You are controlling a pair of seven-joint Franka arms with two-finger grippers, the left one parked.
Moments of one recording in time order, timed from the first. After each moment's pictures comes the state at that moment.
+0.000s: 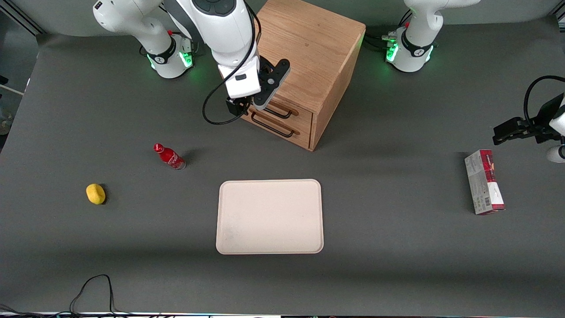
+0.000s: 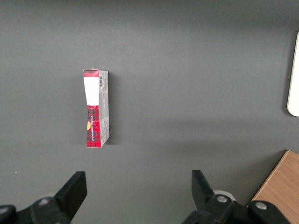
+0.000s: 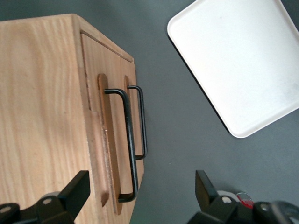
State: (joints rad) arm 0.78 0.24 -0.02 -1.48 0.09 1.67 -0.23
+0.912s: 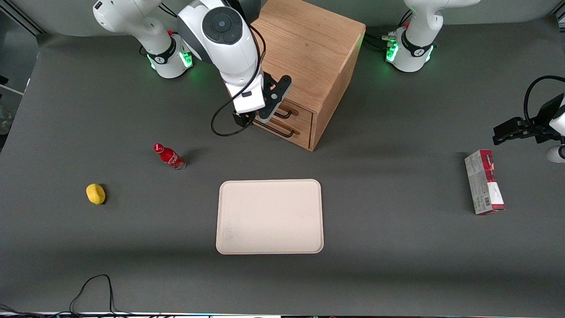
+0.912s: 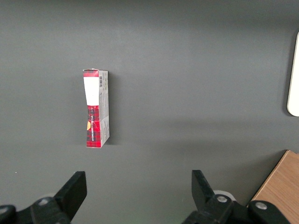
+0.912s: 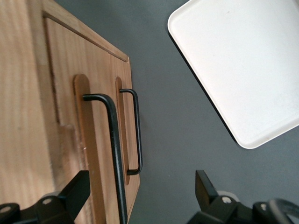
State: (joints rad) arm 0.78 0.24 -0.02 -1.64 0.09 1.84 -0.25
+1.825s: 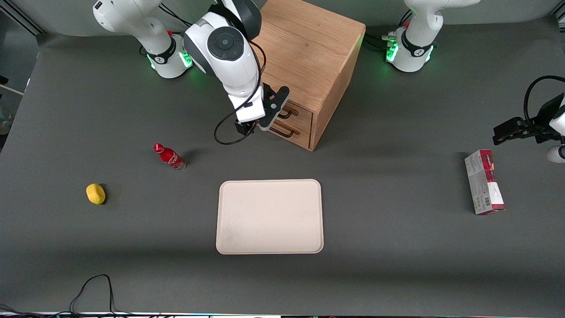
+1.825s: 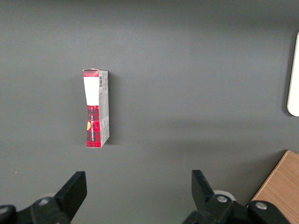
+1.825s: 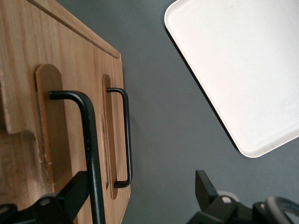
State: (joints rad) arm 0.78 0.24 -0.02 -1.76 0.08 1.97 -0.29
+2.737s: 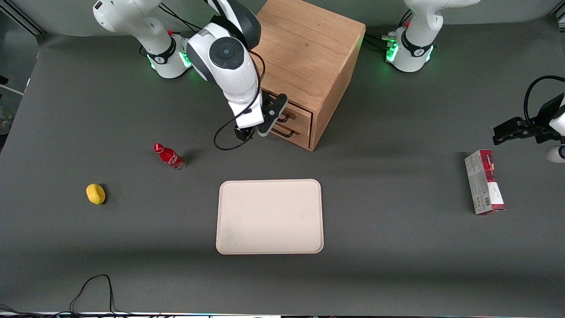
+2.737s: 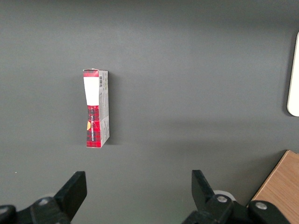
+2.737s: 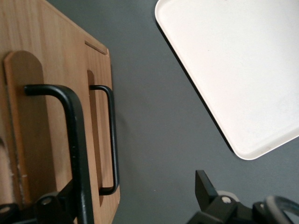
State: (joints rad) arm 0.76 0.25 -0.03 -1.80 0.06 2.04 -0.30
